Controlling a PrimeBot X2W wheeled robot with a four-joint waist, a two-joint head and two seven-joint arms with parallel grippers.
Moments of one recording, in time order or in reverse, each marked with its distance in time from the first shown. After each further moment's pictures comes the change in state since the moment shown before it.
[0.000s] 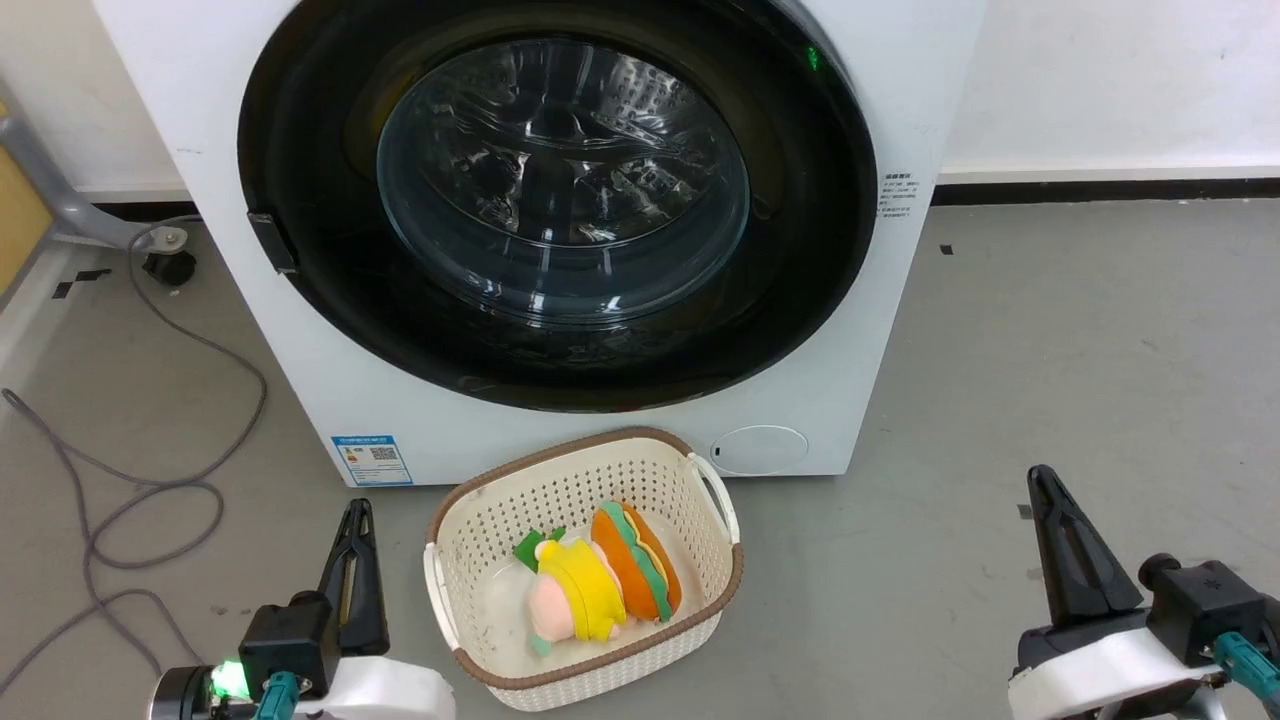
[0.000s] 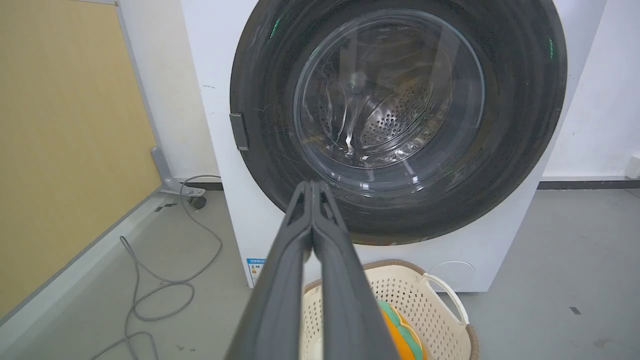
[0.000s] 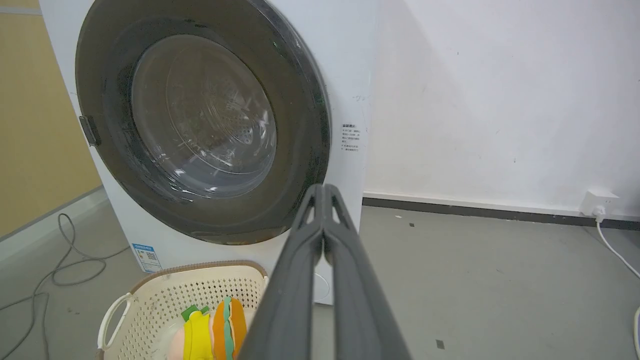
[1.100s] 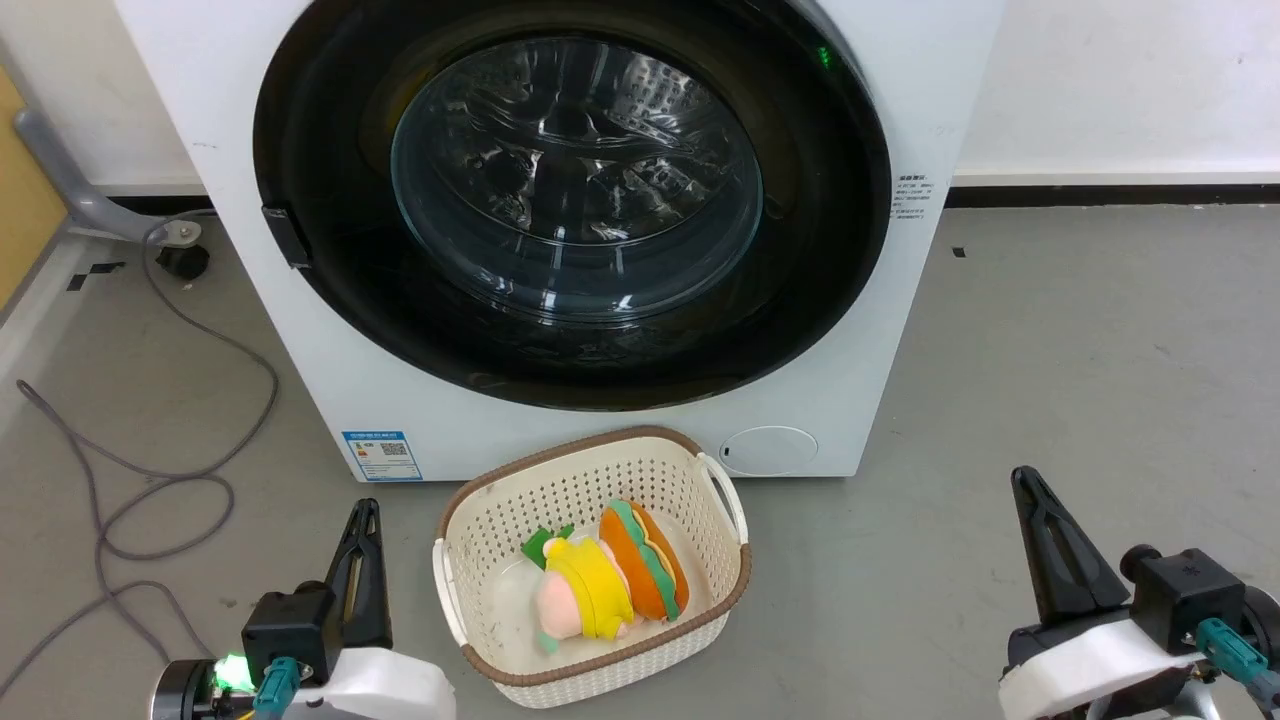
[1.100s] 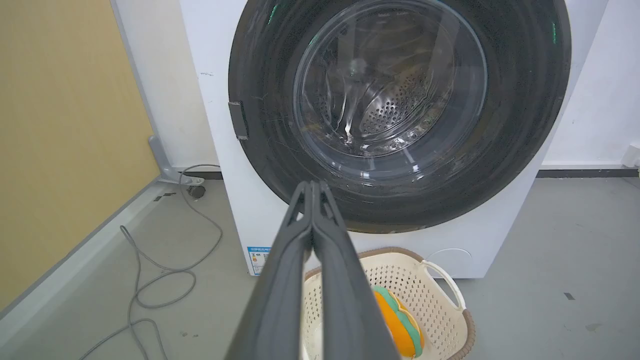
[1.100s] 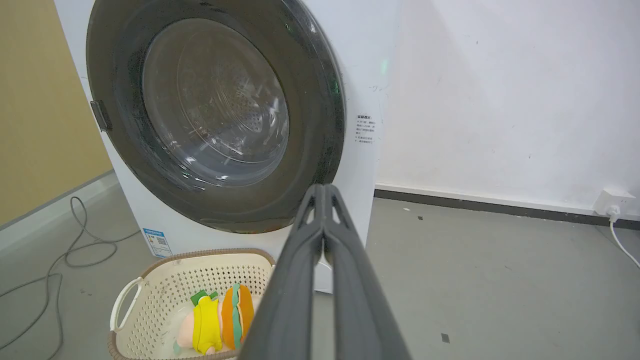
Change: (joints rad) left arm -0.001 0.000 0.004 -0.020 0.003 -0.027 0.068; right arm 0.000 0.000 0.019 -0.024 -0.007 0.000 0.069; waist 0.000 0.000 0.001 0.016
